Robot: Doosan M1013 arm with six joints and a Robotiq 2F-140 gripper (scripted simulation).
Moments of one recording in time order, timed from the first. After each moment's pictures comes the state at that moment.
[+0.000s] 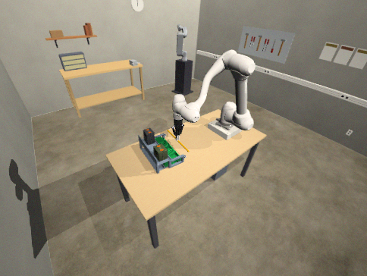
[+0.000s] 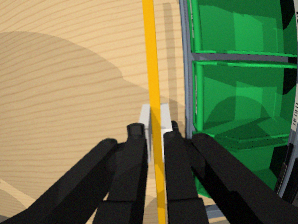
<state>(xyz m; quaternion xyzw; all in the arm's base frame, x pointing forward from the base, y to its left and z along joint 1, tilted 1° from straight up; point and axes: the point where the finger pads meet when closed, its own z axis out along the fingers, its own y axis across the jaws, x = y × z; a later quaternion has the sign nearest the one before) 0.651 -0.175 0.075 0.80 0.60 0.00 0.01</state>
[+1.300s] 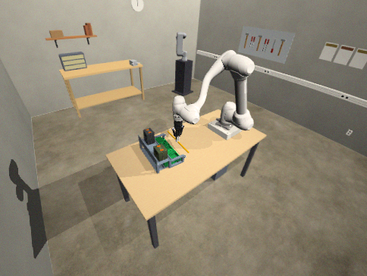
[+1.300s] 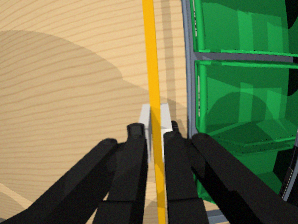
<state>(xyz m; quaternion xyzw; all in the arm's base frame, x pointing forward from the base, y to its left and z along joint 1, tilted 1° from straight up) 0.649 -0.176 0.061 0.80 0.60 0.00 0.01</state>
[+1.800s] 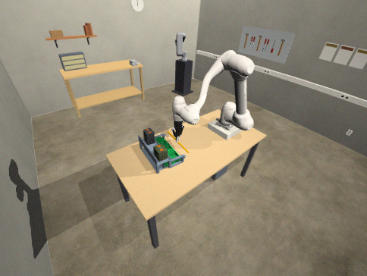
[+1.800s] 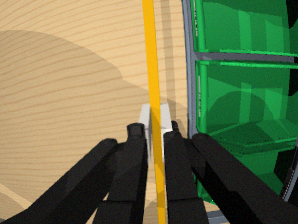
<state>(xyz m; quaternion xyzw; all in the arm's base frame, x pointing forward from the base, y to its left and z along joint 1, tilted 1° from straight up) 0.649 -0.176 0.059 0.80 0.60 0.00 0.01</state>
